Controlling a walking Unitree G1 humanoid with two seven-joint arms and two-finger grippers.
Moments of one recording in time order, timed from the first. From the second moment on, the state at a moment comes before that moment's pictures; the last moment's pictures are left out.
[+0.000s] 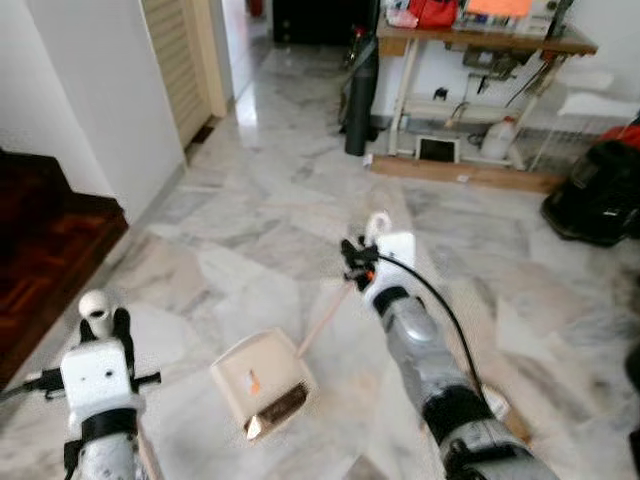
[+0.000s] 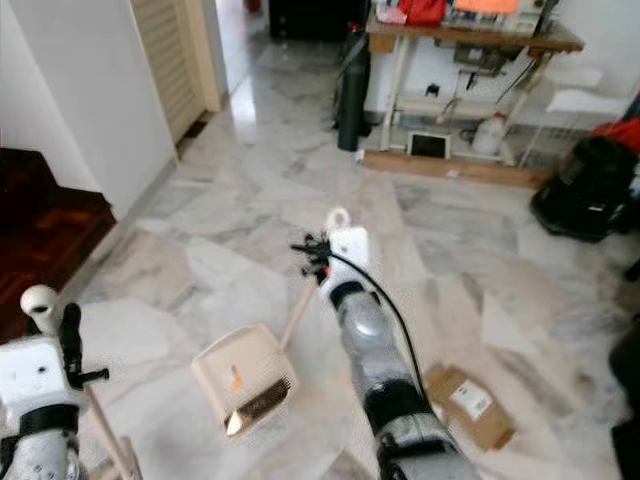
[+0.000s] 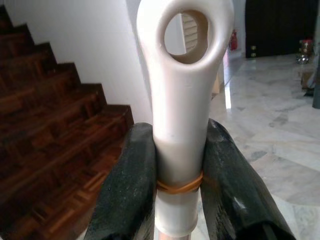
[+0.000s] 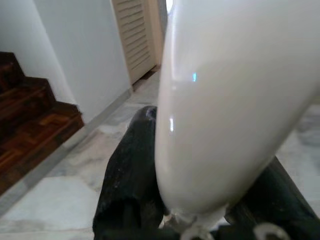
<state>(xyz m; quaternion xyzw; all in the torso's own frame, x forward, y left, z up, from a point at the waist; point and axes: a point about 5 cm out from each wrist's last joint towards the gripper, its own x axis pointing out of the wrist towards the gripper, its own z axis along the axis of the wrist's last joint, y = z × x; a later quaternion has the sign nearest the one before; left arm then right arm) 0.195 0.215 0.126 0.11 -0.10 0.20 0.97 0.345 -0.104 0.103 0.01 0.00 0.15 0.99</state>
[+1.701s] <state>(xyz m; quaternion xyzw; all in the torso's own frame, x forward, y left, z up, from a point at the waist) 0.203 0.194 0.126 0.10 -0.10 0.16 0.98 0.319 -0.128 0.126 -0.02 -0.02 0.12 0.99</state>
